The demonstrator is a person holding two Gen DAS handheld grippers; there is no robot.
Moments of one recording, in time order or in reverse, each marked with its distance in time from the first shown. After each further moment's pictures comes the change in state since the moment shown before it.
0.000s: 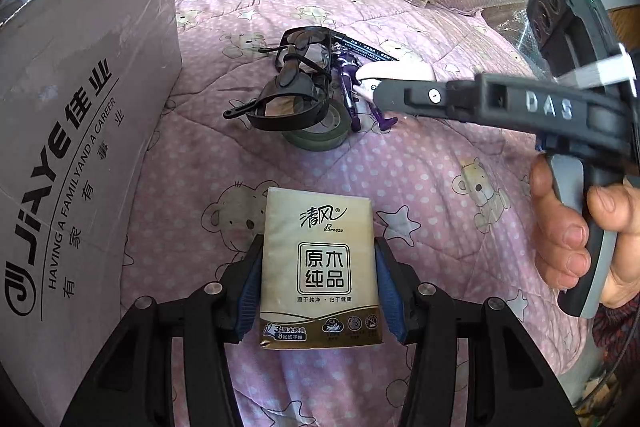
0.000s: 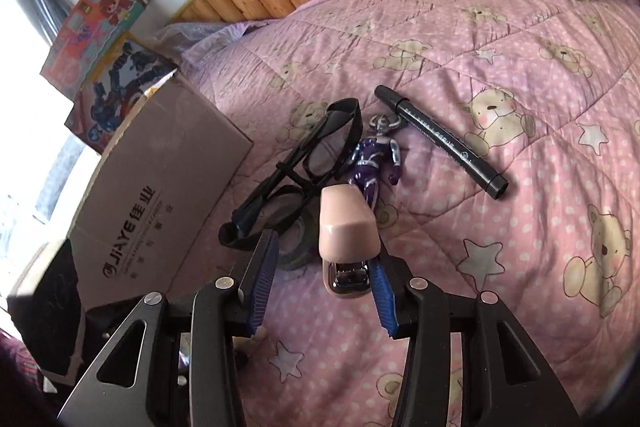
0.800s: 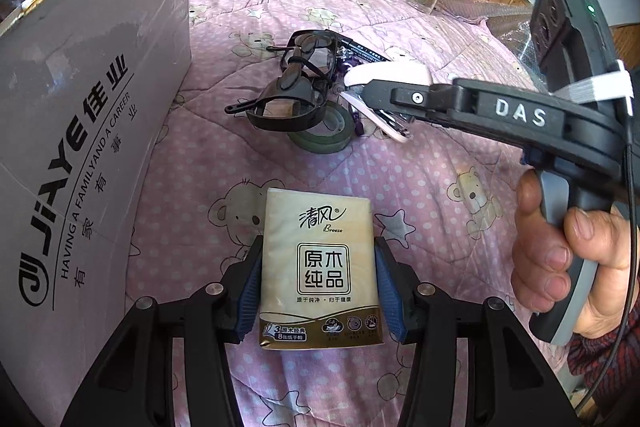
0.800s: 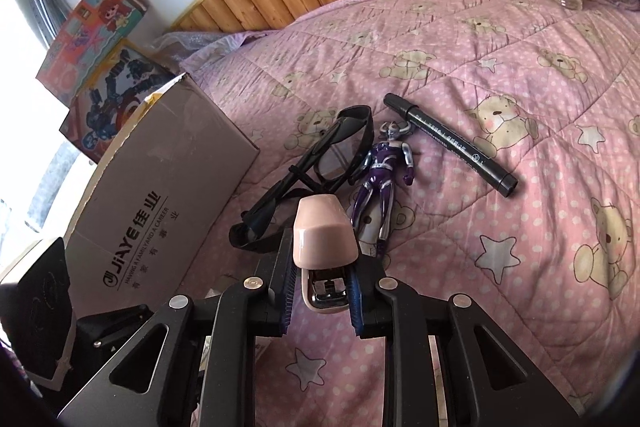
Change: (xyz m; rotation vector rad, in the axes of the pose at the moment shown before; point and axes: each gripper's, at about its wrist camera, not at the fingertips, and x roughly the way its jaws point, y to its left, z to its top) left arm -0.010 0.002 0.000 -0.047 0.003 -0.017; right arm -0.007 0.020 -0.016 -0.039 -0.054 -0.075
